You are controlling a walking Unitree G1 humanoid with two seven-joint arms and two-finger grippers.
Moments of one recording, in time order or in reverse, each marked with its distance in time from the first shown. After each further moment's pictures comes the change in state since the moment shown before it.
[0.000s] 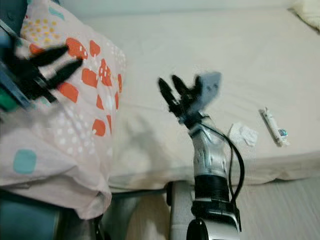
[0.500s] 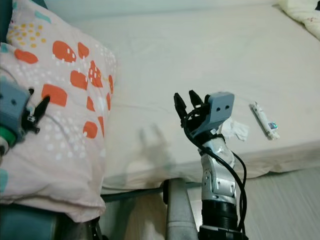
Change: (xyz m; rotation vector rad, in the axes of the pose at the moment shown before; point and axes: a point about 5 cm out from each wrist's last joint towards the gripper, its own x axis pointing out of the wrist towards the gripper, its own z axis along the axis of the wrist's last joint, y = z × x) left arm -0.042 0.041 -0.077 0.265 0.255 0.395; right arm -0.017 0.007 -0.006 -0.034 0.048 -0.061
